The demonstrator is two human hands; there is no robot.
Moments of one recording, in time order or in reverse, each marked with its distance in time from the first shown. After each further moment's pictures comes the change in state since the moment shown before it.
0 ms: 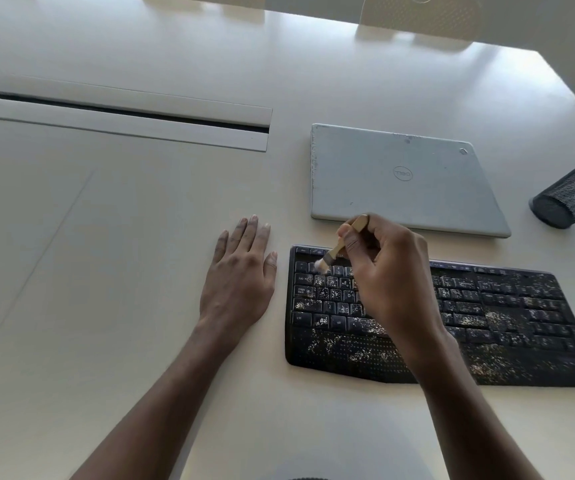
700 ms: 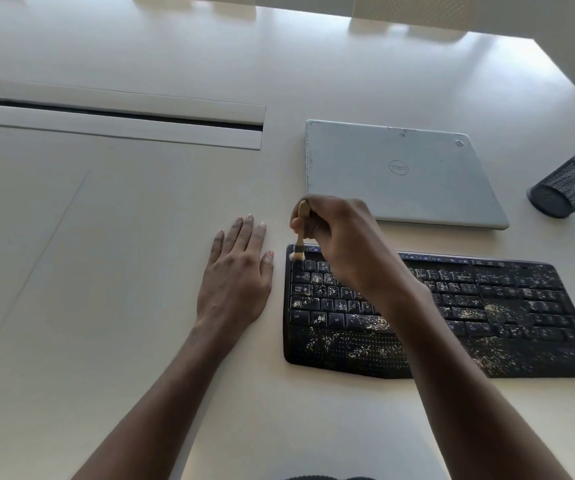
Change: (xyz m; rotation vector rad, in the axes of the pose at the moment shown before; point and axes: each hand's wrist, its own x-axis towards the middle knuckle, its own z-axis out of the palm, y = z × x) left_hand -0.001 0.000 -0.001 0.010 0.001 0.002; right_hand 0.038 -0.014 0.017 0.022 -0.312 -0.148
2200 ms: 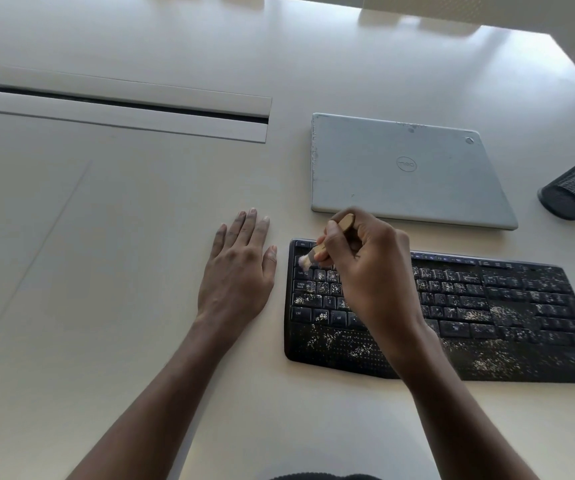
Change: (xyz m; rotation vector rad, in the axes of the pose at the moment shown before) left_hand 0.000 0.001 0.001 -0.013 0.018 -0.011; right_hand -0.038 0.002 0.013 0.167 0.284 0.145
